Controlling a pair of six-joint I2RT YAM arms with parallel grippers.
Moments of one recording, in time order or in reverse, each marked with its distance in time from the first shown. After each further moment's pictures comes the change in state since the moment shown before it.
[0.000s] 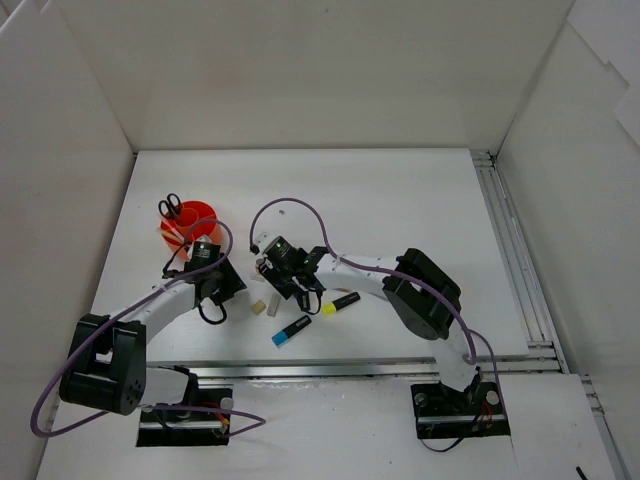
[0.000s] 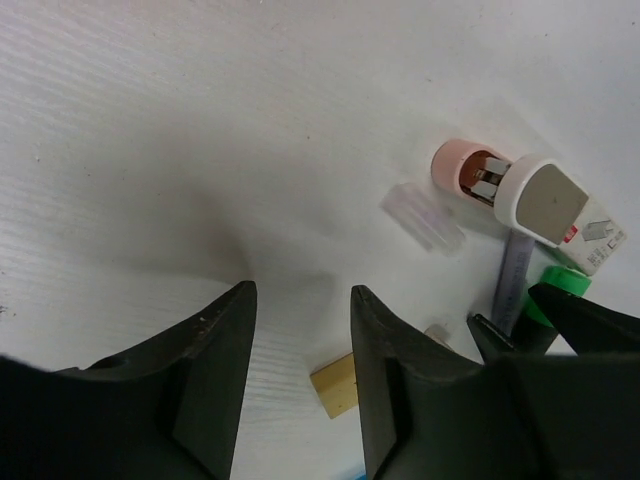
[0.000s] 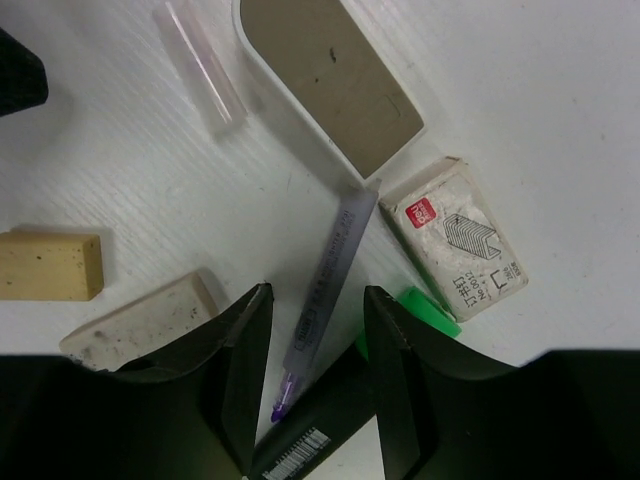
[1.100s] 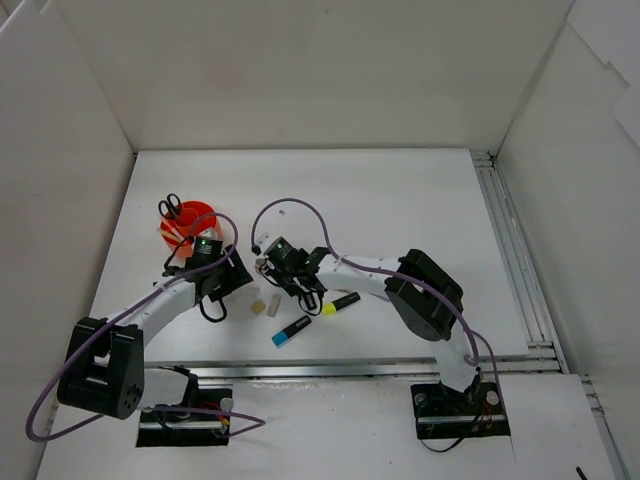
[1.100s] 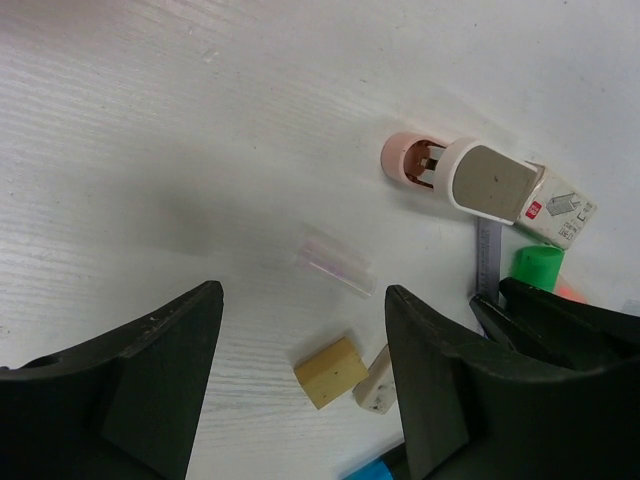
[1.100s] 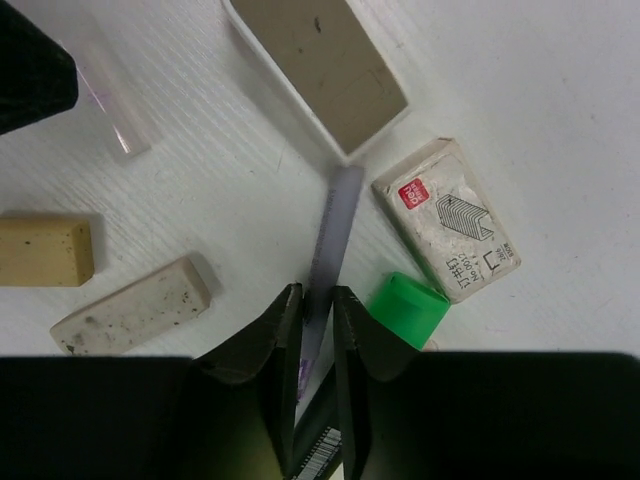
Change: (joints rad) left arm -0.027 -0.018 0.041 -0.008 0.007 0.086; right arm 0.006 -0.019 -0.016 -0.016 0.016 0.003
